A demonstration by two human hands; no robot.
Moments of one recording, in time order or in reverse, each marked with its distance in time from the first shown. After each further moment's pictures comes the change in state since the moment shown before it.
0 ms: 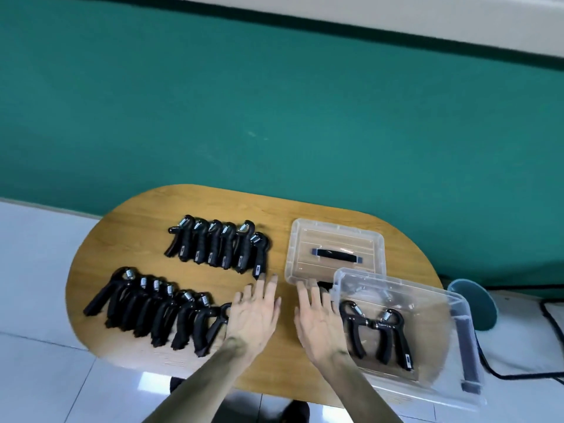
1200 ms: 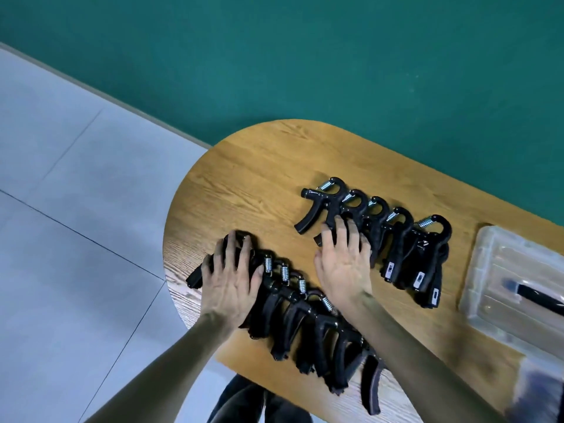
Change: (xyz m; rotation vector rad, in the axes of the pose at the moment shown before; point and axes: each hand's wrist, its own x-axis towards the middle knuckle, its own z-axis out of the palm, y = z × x) left_hand 0.040 -0.390 0.162 -0.188 -0.124 -0.421; right_hand 0.219 -0.304 0.140 -0.150 -0.148 -0.222
